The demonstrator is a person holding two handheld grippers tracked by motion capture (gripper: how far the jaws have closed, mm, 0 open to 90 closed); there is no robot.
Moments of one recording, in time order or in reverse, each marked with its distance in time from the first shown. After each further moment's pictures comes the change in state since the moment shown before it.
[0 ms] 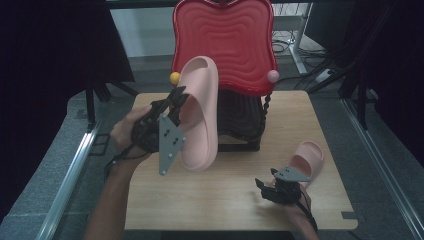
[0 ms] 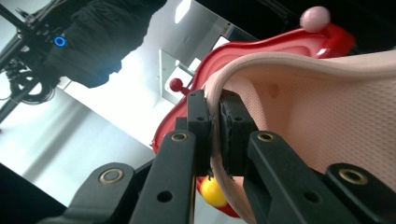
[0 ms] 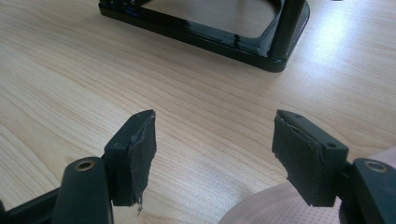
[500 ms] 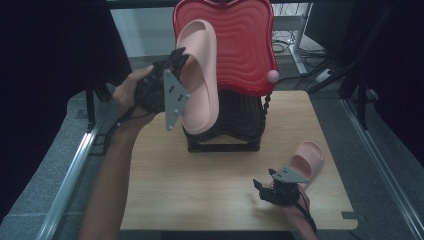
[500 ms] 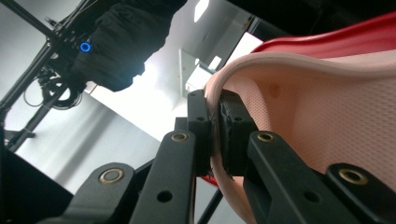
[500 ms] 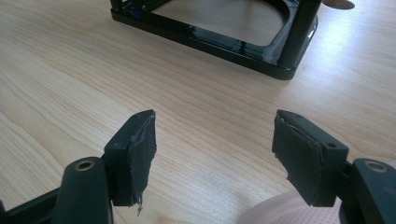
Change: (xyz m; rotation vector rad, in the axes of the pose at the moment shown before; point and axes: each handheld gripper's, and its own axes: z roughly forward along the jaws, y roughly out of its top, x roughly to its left) left arm 0.041 0.002 0.064 0.016 0.086 0.054; right arm 0.008 0.004 -0.004 -0.011 0.013 -0.017
